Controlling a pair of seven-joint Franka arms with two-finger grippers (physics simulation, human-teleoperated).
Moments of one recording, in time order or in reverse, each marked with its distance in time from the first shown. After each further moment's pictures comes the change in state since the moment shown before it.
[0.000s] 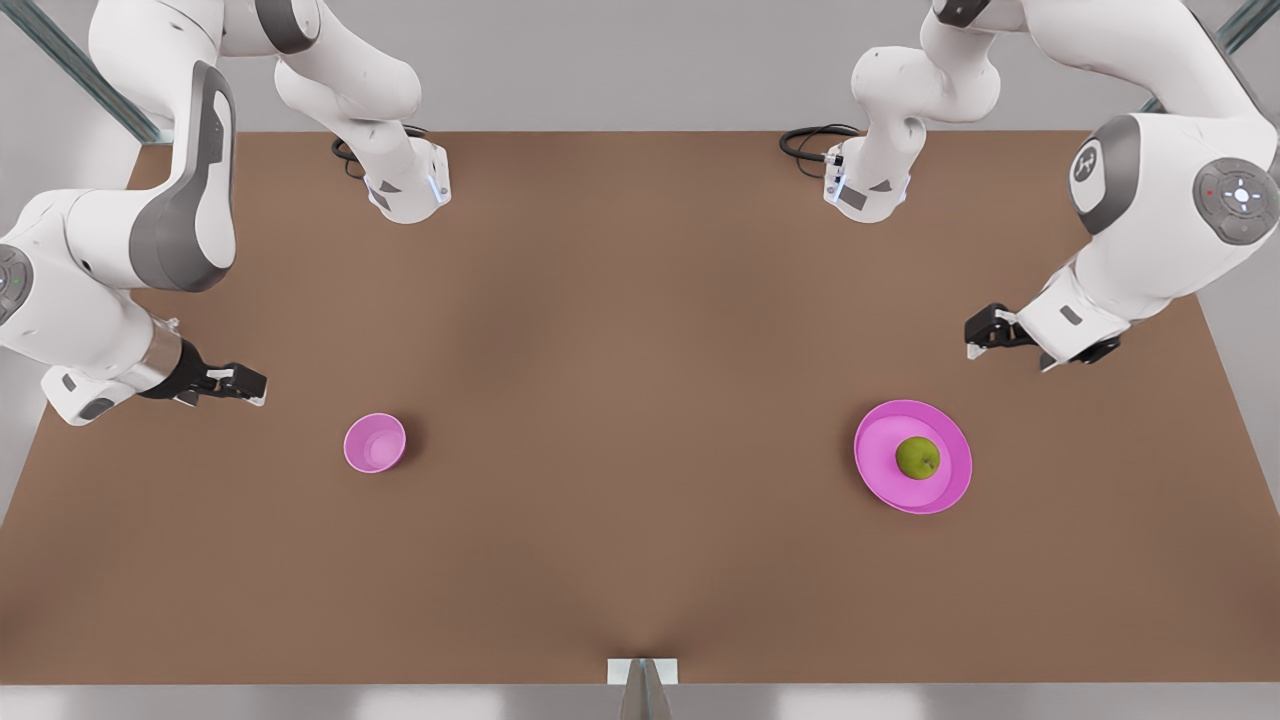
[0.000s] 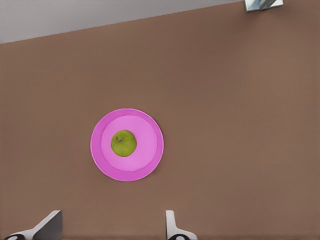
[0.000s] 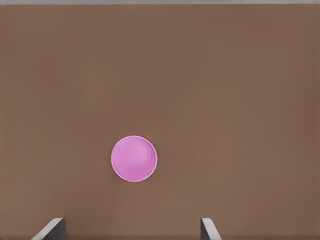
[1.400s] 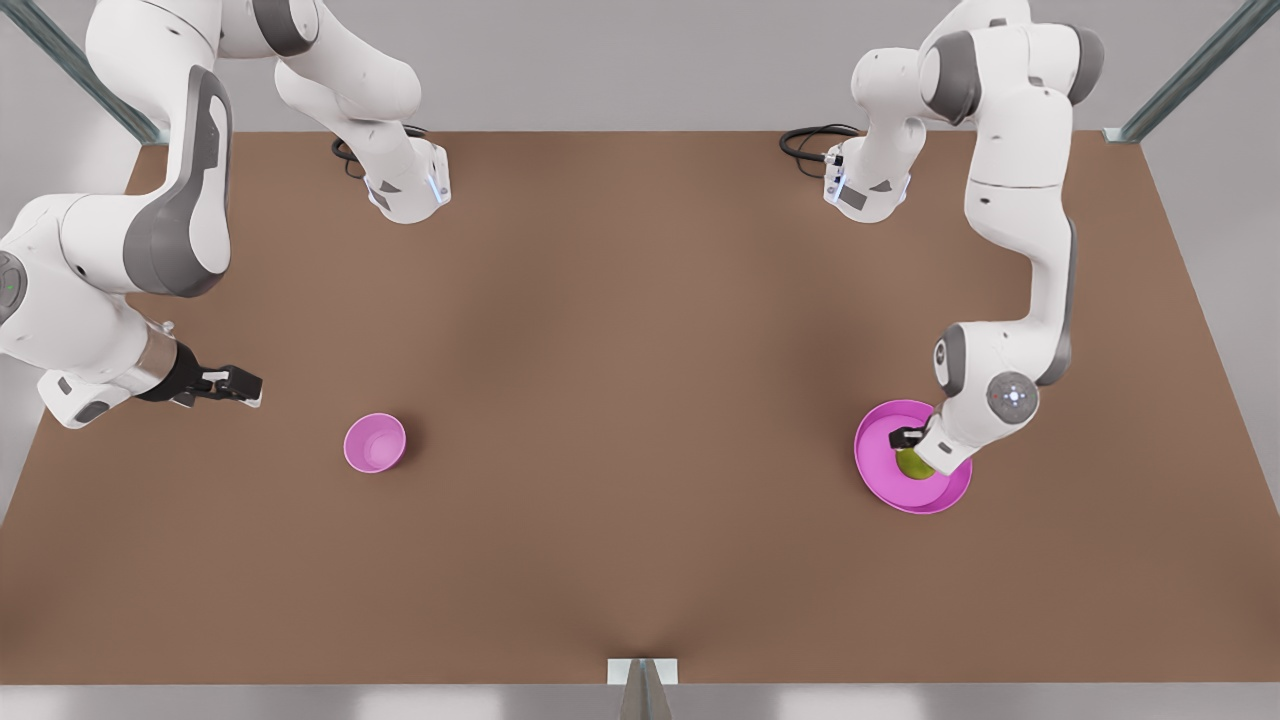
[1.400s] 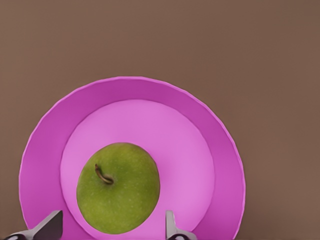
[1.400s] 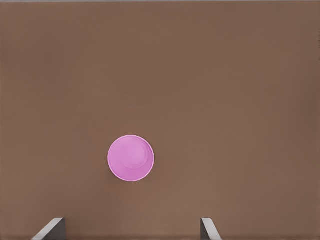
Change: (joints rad) left arm 0.057 0.329 0.010 -0.595 -0.010 0.856 -0.134; right arm -0.011 0.008 -0.002 0.000 0.001 0.000 -0.011
